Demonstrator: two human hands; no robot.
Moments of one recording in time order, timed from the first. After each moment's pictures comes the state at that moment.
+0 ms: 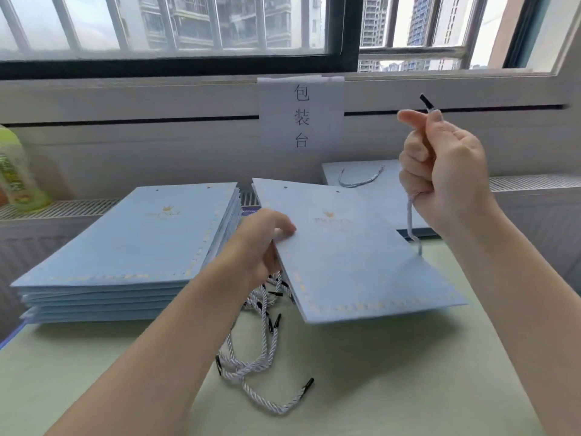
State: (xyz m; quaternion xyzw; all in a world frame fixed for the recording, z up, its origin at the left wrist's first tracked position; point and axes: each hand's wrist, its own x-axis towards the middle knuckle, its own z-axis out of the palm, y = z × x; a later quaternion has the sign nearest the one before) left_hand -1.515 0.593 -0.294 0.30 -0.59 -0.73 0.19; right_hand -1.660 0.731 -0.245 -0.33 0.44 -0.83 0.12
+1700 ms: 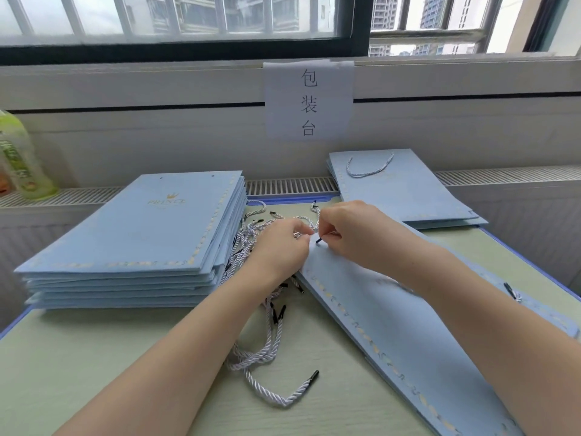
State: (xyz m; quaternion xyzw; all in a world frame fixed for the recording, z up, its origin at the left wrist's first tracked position) left_hand -1.532 0.590 -0.330 0.27 -0.88 -0.33 0.20; right_hand -1.636 0.688 -0.310 -0.59 0.79 -0.13 -0.09
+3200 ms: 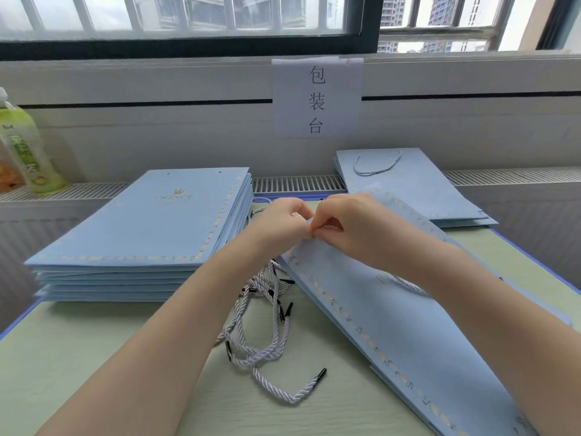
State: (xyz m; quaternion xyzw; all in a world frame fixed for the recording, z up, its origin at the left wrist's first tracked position) left_hand -1.519 0.582 -0.299 0.24 -0.85 -0.44 0.14; right_hand -1.618 0.688 -0.299 -0.65 0.72 -0.22 -0.07
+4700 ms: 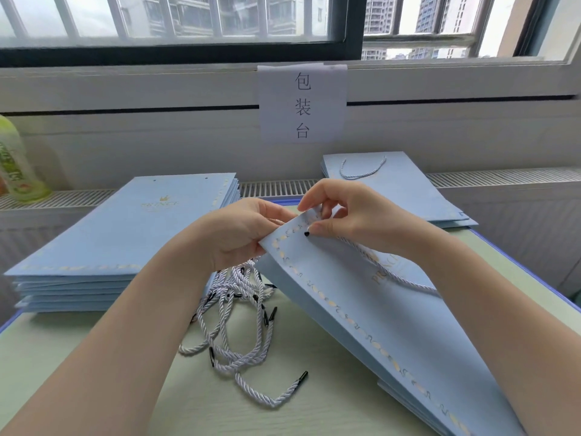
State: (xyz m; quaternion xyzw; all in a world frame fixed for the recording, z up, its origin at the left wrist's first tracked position) left_hand -1.506 0.560 -0.291 0.13 -0.73 -0.67 0.04; right_hand -1.635 0.703 -0.285 -0.60 0.68 -0.41 0.12
